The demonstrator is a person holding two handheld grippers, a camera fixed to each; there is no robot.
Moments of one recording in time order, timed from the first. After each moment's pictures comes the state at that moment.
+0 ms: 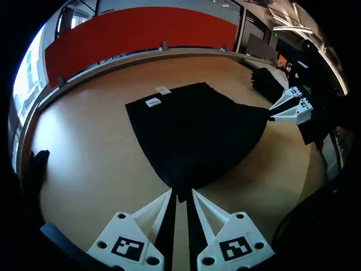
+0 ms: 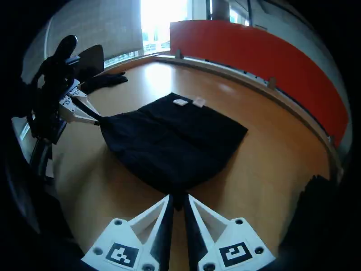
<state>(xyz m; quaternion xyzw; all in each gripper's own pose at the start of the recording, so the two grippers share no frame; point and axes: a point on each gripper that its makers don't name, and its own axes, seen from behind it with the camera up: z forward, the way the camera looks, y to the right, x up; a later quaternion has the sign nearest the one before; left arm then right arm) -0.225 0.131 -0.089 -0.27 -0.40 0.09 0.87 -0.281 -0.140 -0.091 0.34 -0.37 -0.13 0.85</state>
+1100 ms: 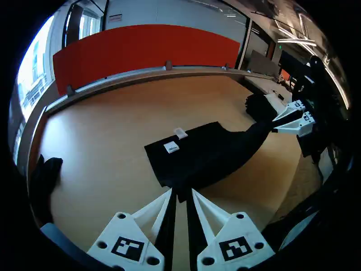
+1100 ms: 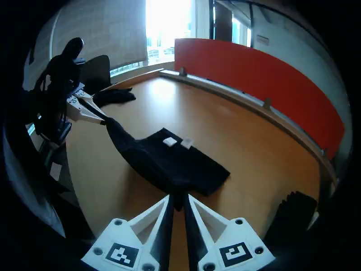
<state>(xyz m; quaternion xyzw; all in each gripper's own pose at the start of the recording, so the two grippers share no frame) -0.124 0.137 -0.100 -0.26 -0.39 0.06 0.88 -0.185 -0.136 -0.106 0.36 -0.35 -0.13 0.86</state>
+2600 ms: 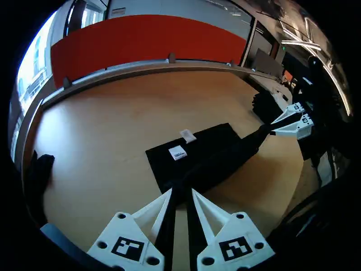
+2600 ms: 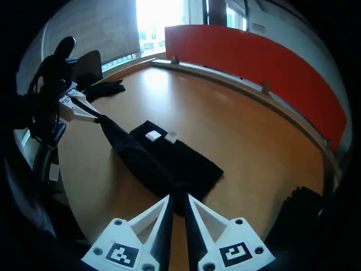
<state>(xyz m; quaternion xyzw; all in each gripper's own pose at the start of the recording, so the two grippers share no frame) -0.164 0.149 -0.067 -0.26 -0.41 0.04 0.88 -0.228 -0.124 -0.071 0.34 -0.39 -0.12 0.85</state>
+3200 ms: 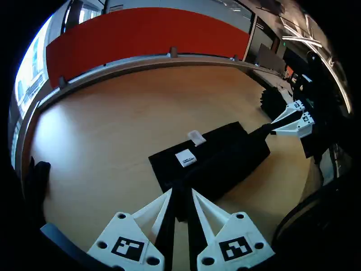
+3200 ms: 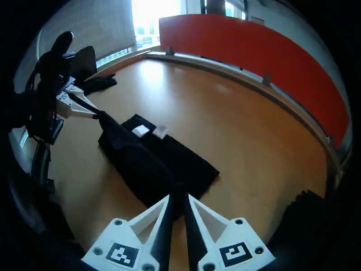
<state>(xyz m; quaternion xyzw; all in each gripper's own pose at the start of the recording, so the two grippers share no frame) -0.193 0.152 -0.028 -0.25 -0.42 0.06 0.87 -0.258 -0.115 -0.041 0.33 -0.41 -0.13 0.84</state>
